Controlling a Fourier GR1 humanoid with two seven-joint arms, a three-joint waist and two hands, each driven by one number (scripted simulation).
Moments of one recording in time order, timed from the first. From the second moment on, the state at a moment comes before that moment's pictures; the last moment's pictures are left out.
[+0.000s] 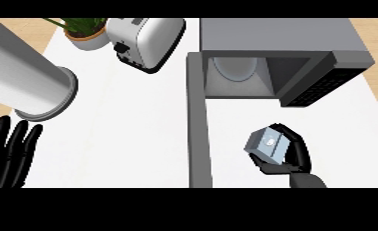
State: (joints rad) left arm 0.39 0.00 -0.05 -2.37 0.06 -0.13 0.07; right arm -0.22 -0.09 -0.12 -0.61 0.02 0.10 -1.03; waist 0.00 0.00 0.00
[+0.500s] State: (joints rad) left arm 0.39 0.02 0.02 -2.39 0.13 -0.15 0.09; right arm -0.02 -0.08 -0.04 -0.87 0.01 0.13 -1.00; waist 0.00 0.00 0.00
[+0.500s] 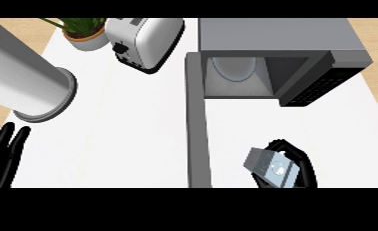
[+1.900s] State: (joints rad) left arm 0.36 0.04 0.15 -2.29 0.22 -0.23 0.08; right arm -0.62 -0.05 -0.02 -0.72 0.14 -0.37 -0.50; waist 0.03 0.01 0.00
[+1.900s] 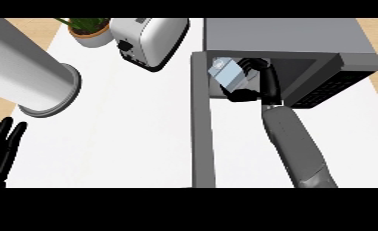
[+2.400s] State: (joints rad) left arm 0.35 0.04 0.15 -2.28 0.23 -0.26 0.06; right arm -0.89 -0.15 -0.13 -0.37 0.18 -0.51 -0.53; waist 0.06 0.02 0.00
